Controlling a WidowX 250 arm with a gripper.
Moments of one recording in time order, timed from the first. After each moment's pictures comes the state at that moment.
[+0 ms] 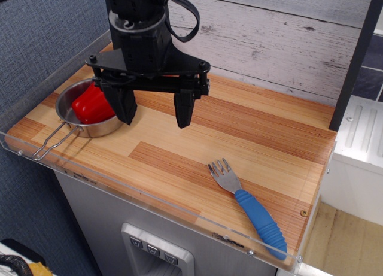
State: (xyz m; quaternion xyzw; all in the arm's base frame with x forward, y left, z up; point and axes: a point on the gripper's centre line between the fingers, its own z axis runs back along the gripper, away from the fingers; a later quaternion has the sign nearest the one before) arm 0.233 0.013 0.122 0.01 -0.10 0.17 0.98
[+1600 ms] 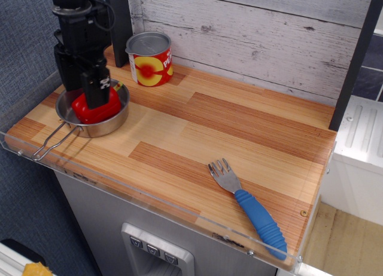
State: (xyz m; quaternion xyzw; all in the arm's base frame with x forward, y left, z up) arm 0.268 0.150 0.069 0.02 0.03 -0.17 0.99
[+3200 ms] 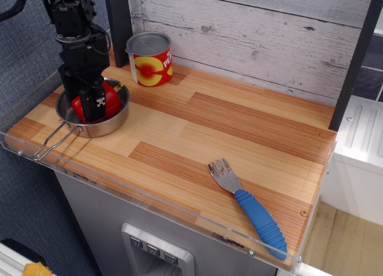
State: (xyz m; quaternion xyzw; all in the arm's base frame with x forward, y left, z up) arm 0.283 0.171 0.027 0.02 0.02 -0.20 0.98
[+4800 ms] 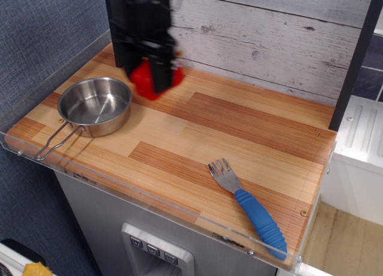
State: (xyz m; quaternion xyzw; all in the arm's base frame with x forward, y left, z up) arm 0.313 0.070 0.082 -0.03 0.01 -0.12 0.99
